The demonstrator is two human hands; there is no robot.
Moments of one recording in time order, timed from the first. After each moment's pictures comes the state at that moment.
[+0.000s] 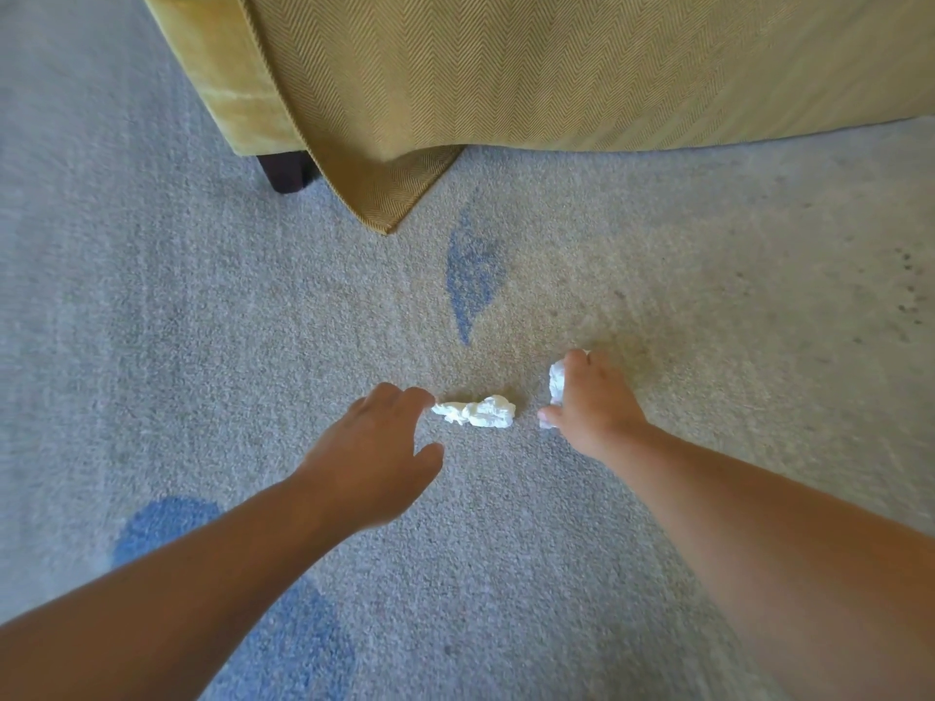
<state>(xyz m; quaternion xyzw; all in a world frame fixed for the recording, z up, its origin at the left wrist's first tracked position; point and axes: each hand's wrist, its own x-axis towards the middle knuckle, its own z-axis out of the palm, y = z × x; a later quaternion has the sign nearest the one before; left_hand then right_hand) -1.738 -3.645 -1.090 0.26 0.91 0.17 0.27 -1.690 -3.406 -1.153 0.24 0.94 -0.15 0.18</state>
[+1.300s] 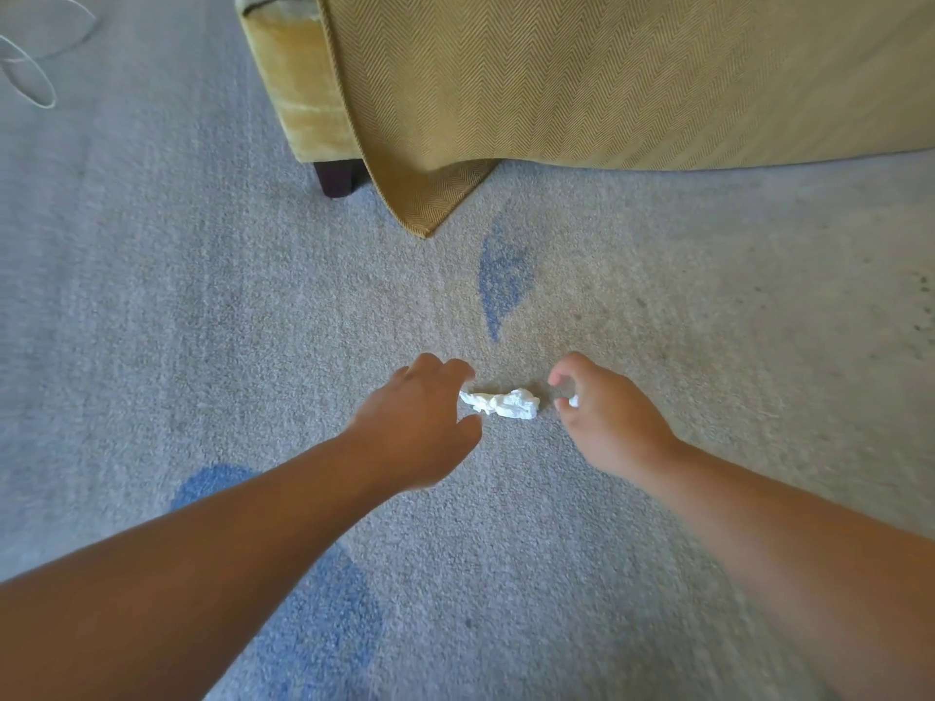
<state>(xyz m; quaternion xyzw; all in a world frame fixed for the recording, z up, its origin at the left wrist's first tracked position) -1.736 -3.643 -1.063 0.27 0.92 0.17 0.24 -1.669 -3.439 -1.100 0.15 0.94 -0.27 0.13</state>
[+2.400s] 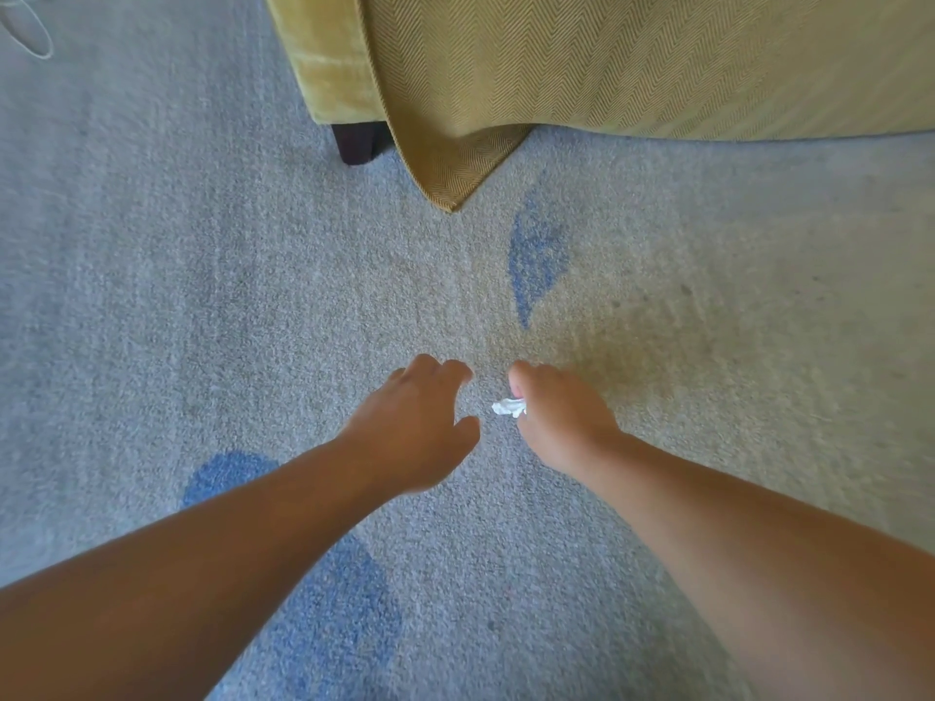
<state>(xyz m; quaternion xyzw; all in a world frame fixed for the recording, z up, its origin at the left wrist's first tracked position) -1.748 -3.665 -1.088 0.24 0.91 0.17 0.28 -1.705 -3.493 -1.145 0.04 0.97 -0.15 0.17</state>
